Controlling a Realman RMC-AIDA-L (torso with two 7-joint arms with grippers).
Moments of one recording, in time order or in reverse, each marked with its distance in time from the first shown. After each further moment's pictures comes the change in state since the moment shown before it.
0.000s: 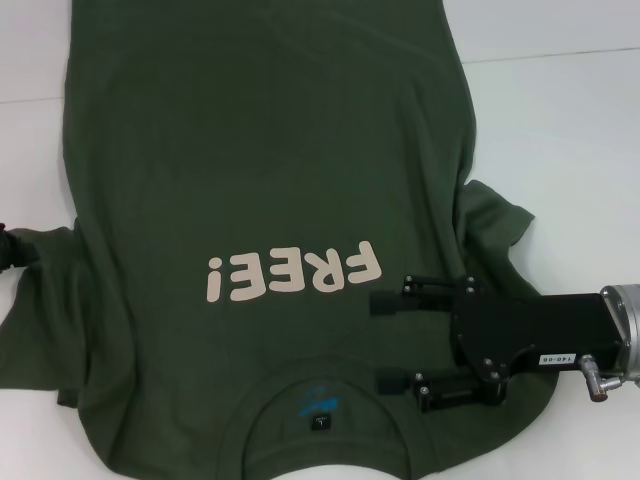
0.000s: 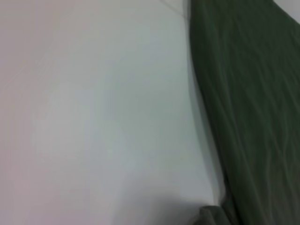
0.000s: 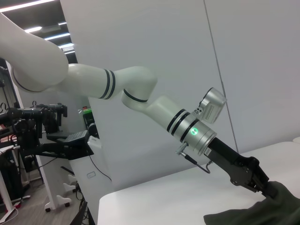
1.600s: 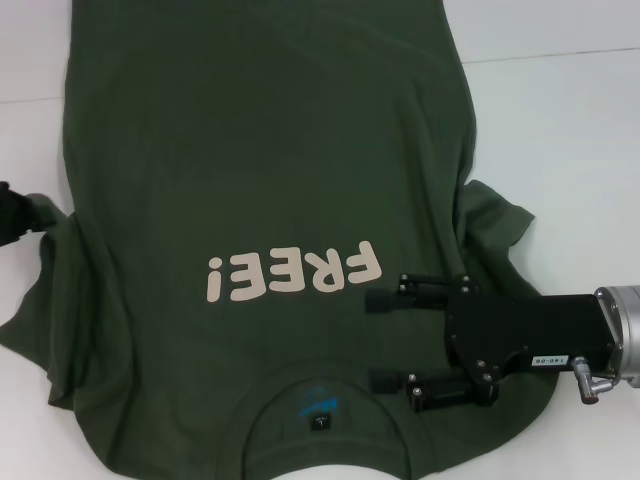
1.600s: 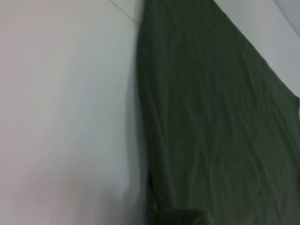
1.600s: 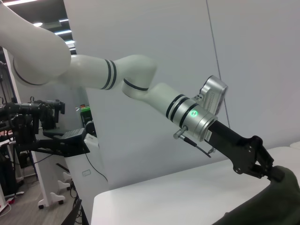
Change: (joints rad) left arm -0.019 -0.011 -0.077 -0.093 -0.025 0.171 -0.103; right arm -0.002 0.009 0.000 0.001 0.001 0.014 -0.043
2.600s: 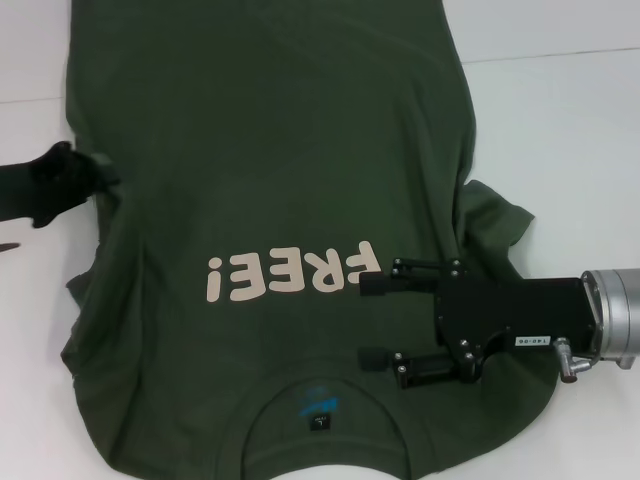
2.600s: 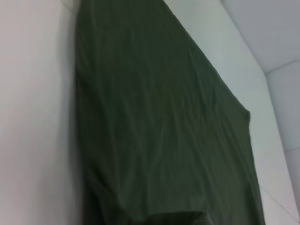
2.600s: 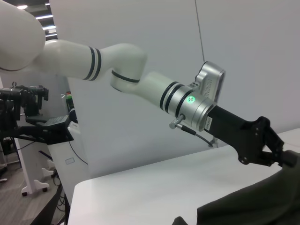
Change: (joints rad) left arm -0.044 -0.082 0.001 0.009 -0.107 -0.054 -0.004; right arm 0.025 -0.001 -0.009 0.000 -0.001 0.074 -0.003
